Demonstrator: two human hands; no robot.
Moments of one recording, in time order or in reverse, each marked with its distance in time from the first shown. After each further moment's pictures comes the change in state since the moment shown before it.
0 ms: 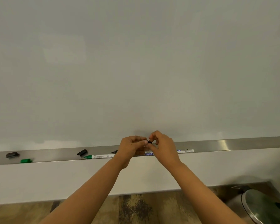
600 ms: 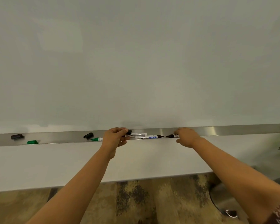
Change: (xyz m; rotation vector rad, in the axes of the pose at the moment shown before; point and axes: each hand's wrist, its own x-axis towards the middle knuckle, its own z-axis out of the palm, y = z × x) left_hand -0.035 -0.020 -0.065 -0.150 0.244 -0.090; right_hand 0.004 0.073 -0.032 -0.790 -0.604 0.170
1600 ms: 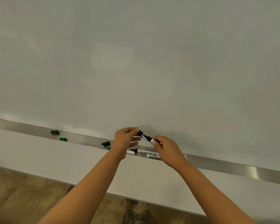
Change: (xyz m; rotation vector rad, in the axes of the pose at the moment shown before) left_hand -0.027 0.055 0.028 -0.047 0.219 0.158; right_hand -0.026 -0.105 -0.056 0.691 0.379 -0.445
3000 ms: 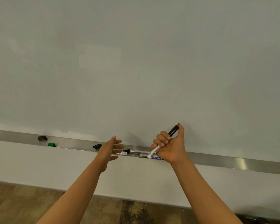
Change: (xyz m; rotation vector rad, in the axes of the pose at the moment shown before) left_hand 0.021 -0.046 -0.045 0.204 -0.111 -0.124; right_hand 0.003 0.010 -0.020 1.873 -0.044 0.570
